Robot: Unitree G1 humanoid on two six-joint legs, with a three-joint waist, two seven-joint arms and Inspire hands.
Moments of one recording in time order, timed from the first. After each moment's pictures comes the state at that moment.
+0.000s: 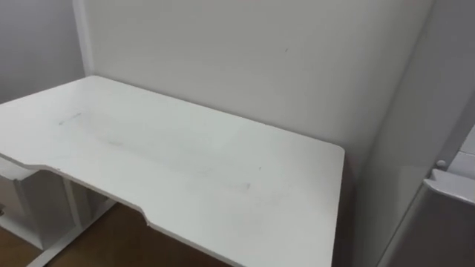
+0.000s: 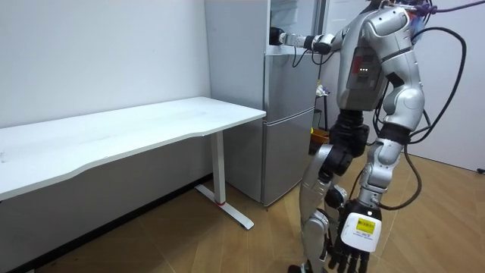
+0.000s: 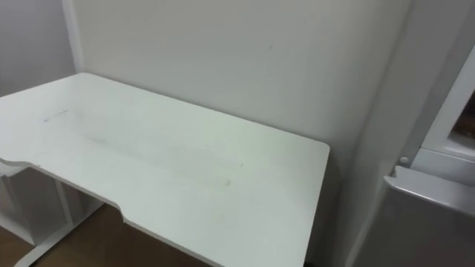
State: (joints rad) left arm 0.46 0.34 0.27 0.84 0.07 0.12 -0.01; right arm -0.77 -0.87 0.04 0.87 0.76 -0.03 -0.24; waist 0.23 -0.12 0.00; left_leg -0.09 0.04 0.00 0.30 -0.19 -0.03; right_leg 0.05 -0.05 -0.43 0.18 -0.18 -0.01
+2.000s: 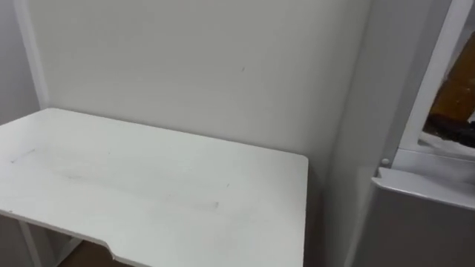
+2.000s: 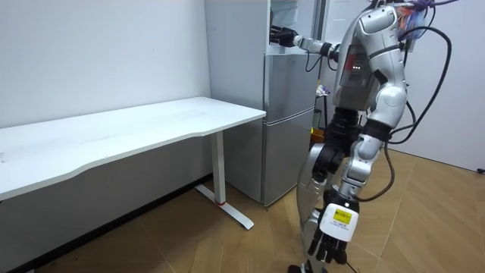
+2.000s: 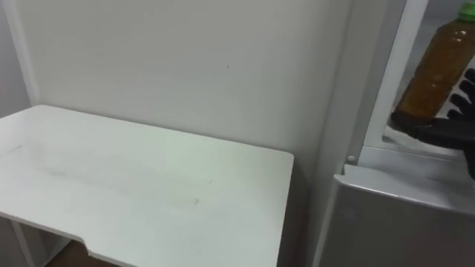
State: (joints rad) left arm 0.48 0.30 0.25 0.88 0.03 0.12 -0.01; right arm -0.47 -0.87 -0.03 0.44 0.82 -0.03 -0.14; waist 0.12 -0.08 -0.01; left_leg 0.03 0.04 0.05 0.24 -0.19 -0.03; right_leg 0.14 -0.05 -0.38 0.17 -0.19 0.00
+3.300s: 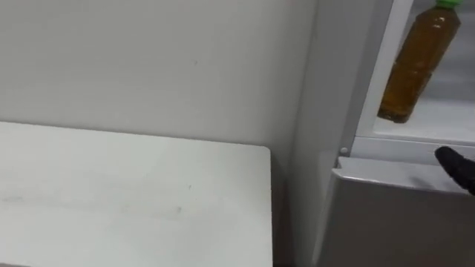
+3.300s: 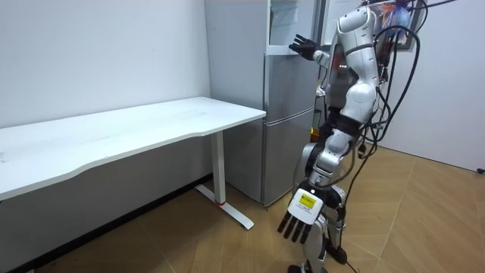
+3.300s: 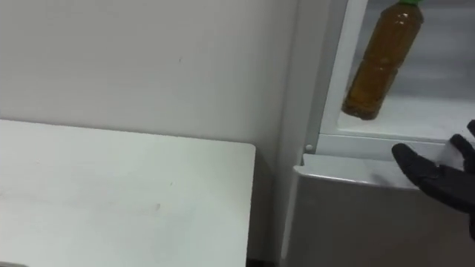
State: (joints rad) left arm 0.44 0.25 0.21 0.93 0.01 0.04 -0.01; right arm 0.05 -0.51 -0.27 -0.13 0.59 -0.17 -0.27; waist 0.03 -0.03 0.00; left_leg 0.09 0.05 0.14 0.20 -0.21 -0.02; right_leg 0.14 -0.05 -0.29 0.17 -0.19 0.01
